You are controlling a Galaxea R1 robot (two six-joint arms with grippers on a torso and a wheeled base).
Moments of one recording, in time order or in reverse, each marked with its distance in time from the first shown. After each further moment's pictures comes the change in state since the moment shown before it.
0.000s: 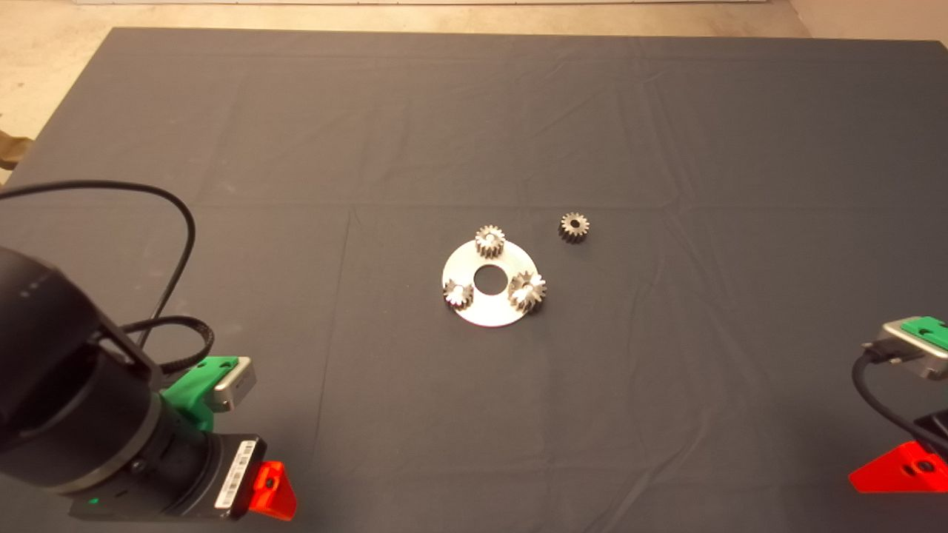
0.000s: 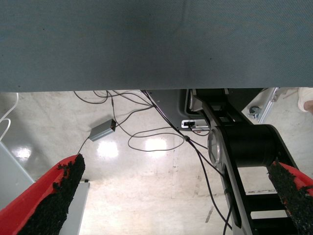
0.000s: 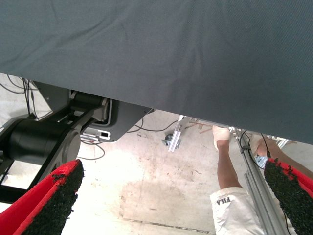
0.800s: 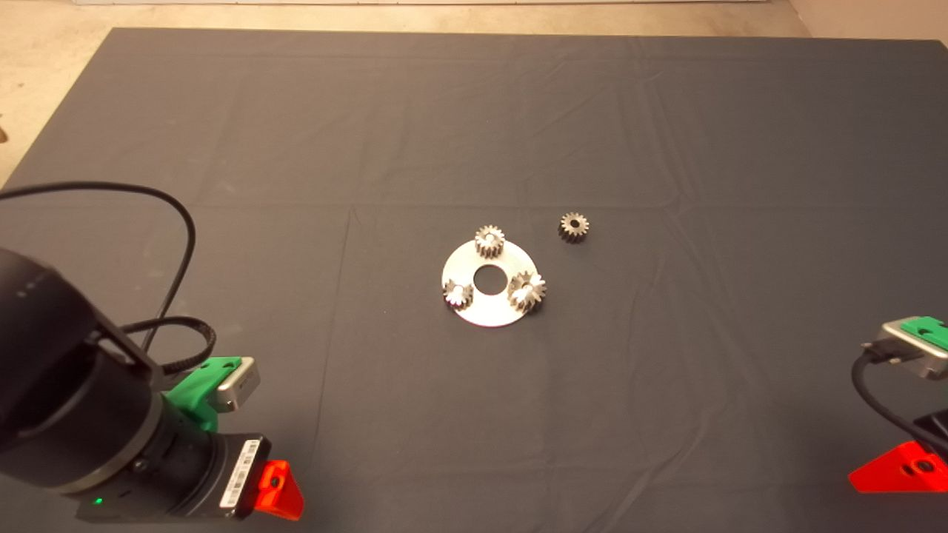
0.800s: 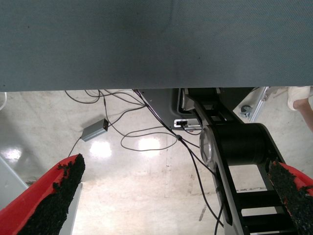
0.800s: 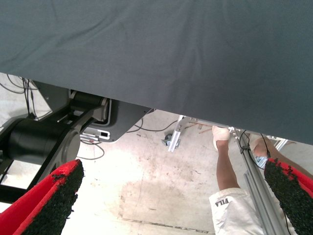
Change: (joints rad) left arm 0.000 -0.005 0.000 0.000 -0.036 -0.003; right arm 0.000 0.007 0.000 0.000 0.000 -0.001
